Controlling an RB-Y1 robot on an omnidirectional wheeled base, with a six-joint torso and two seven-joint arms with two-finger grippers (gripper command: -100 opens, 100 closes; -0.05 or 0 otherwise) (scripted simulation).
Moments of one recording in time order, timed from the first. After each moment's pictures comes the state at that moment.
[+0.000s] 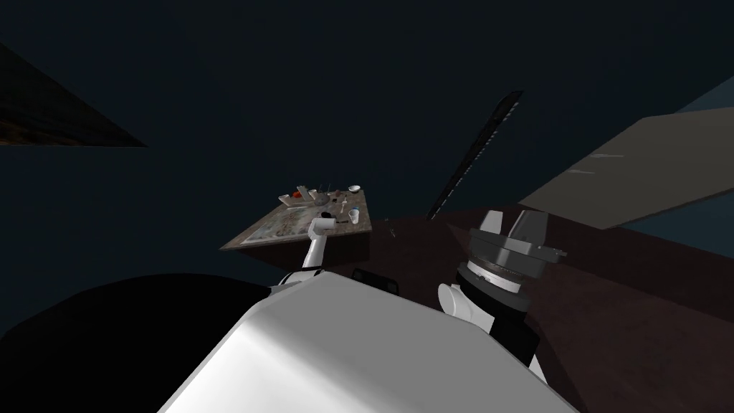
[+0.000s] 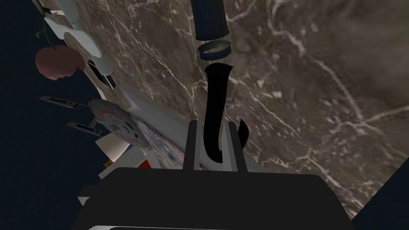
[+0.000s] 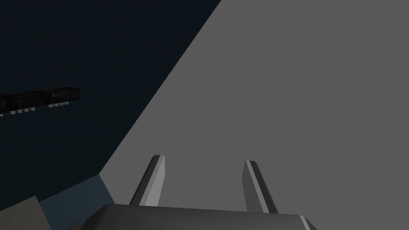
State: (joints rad) left arm -0.17 0.16 0.38 -1.66 -0.11 1.12 -0.12; right arm 0.53 0.02 0.02 -2.39 -0.02 -0.61 0.15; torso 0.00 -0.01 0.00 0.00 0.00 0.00
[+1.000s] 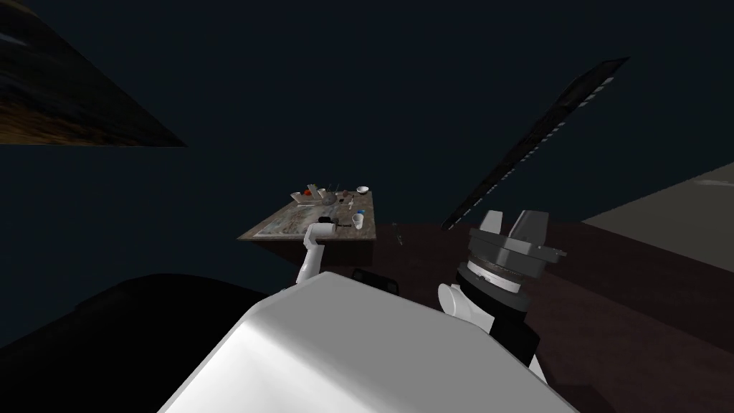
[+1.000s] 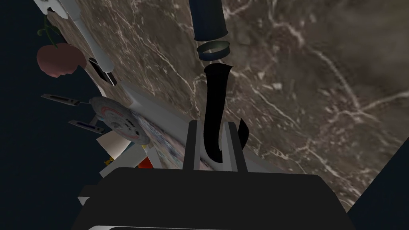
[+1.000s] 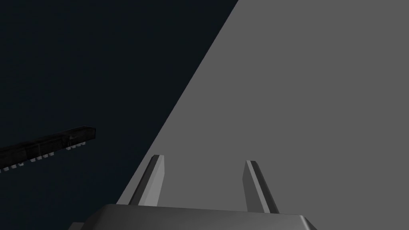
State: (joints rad) left arm -0.01 0.12 0.30 -1.91 -0.03 1.18 -0.21; right arm 0.53 0.02 0.03 -2.39 -0.02 -0.61 0.15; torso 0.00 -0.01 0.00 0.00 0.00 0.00
